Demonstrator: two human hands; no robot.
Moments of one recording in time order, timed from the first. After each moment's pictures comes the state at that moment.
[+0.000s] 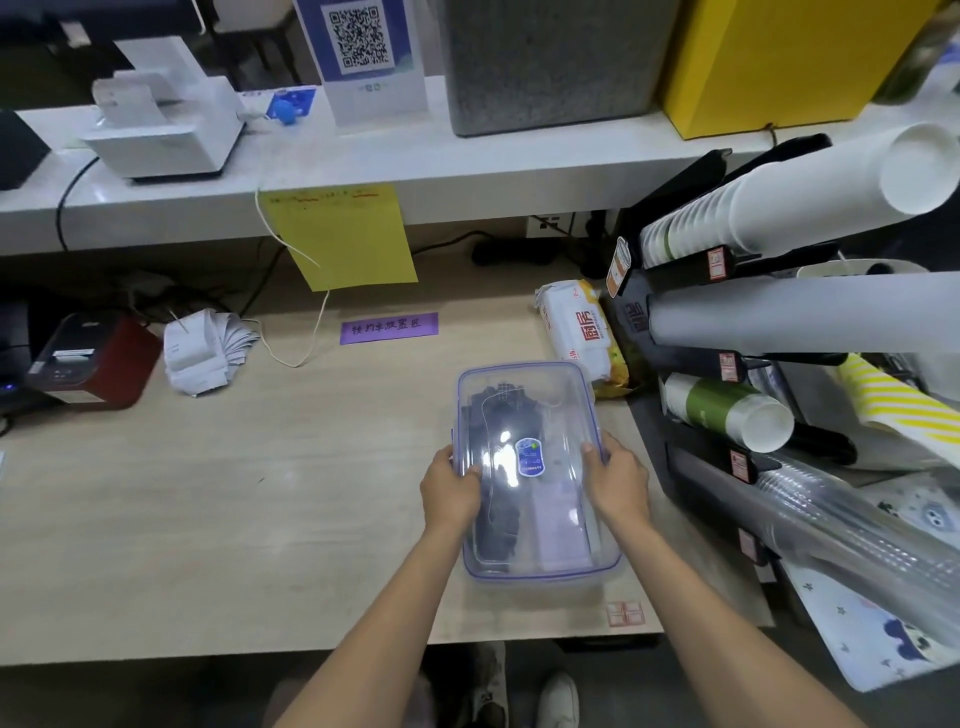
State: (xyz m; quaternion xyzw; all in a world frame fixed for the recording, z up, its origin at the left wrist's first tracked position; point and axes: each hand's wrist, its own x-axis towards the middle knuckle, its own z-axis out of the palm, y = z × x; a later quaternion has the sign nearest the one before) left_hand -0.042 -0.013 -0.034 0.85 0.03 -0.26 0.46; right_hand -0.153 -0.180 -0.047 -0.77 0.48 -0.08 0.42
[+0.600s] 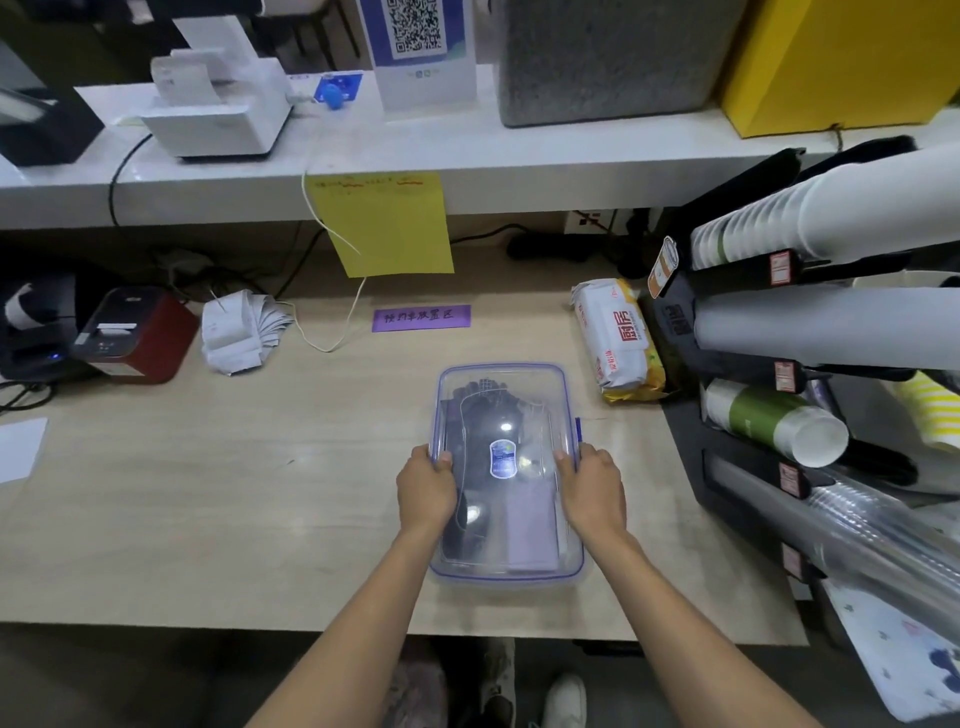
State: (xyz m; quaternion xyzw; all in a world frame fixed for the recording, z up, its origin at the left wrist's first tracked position) left_hand -0.007 0.041 -0.044 0.89 0.03 -0.19 0.41; right_hand -0.114 -0.123 -0.045 -0.81 0.45 0.00 0.36
